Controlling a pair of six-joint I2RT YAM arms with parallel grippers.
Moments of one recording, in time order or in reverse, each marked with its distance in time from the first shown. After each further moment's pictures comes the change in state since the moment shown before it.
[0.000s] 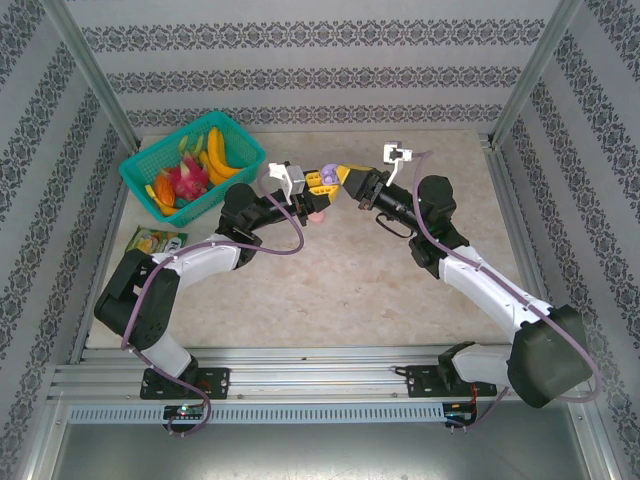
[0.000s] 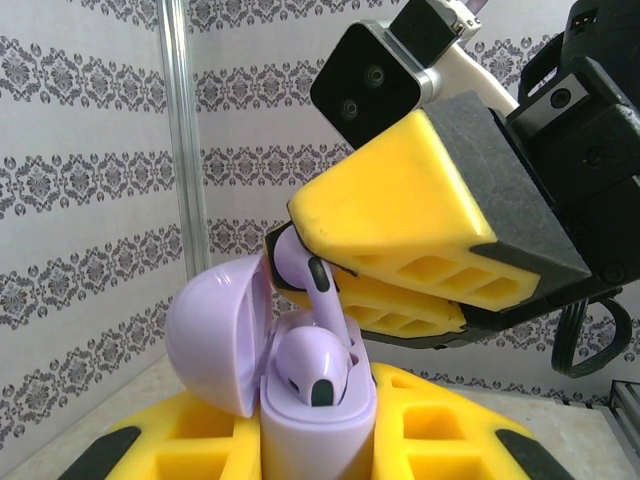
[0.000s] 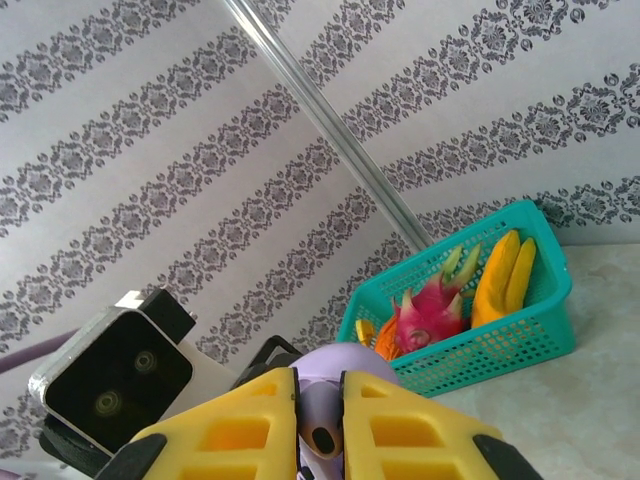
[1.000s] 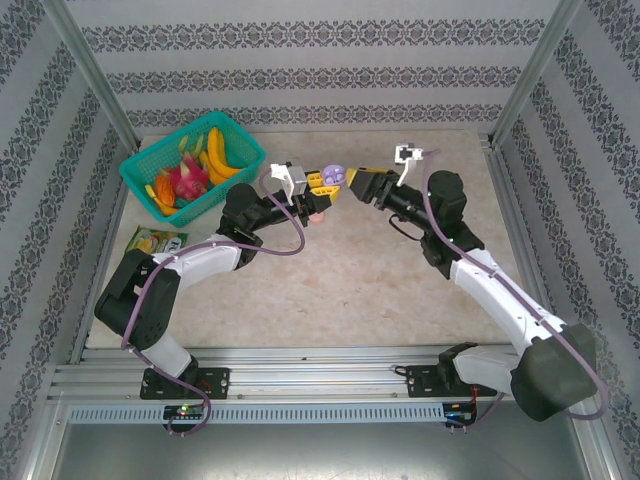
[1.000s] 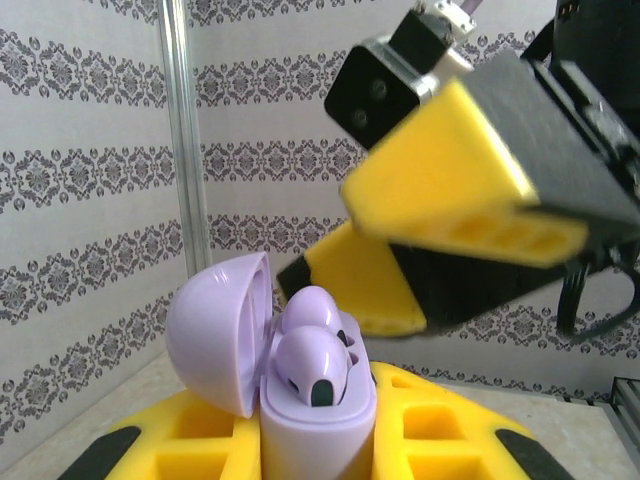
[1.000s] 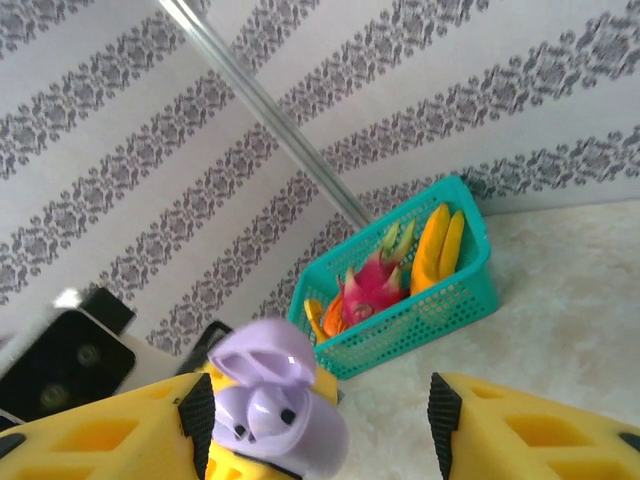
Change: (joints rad) left arm -0.006 0.002 0.000 -0.015 -0.008 0.020; right arm -0.081 -0.083 0.047 -0.253 0.014 -0.033
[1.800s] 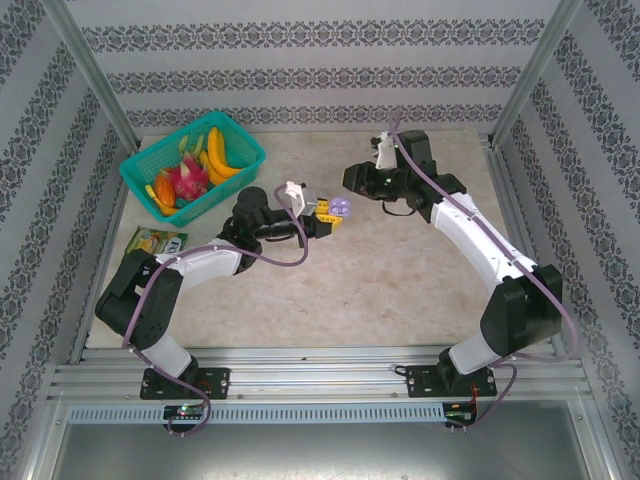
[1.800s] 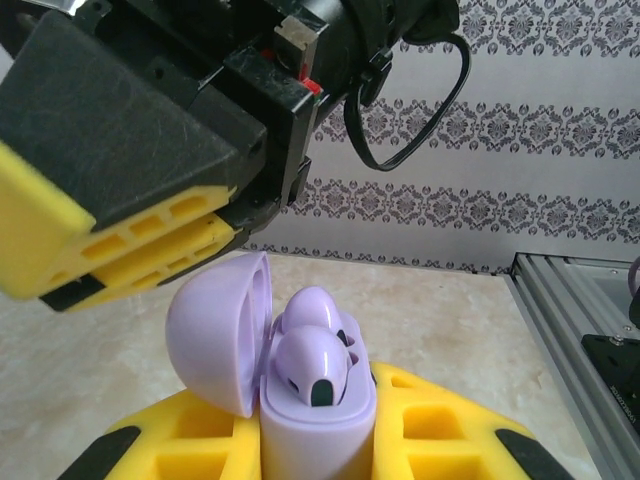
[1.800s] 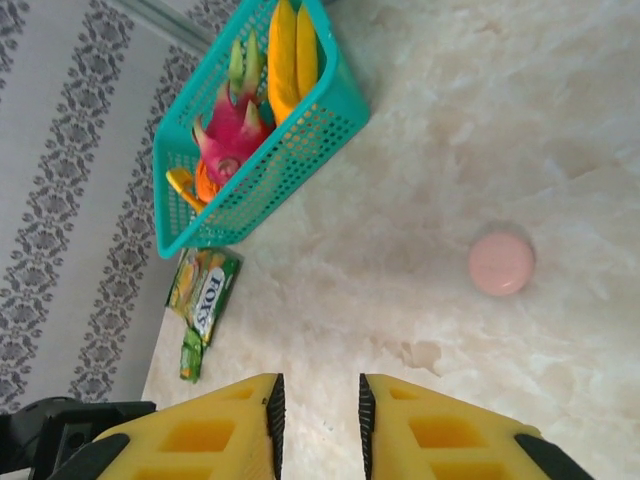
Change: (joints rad) left arm -0.006 0.005 -0.051 -0.232 0.172 0.122; right arm 0.004 0.365 0.446 -0.725 -0.026 -0.115
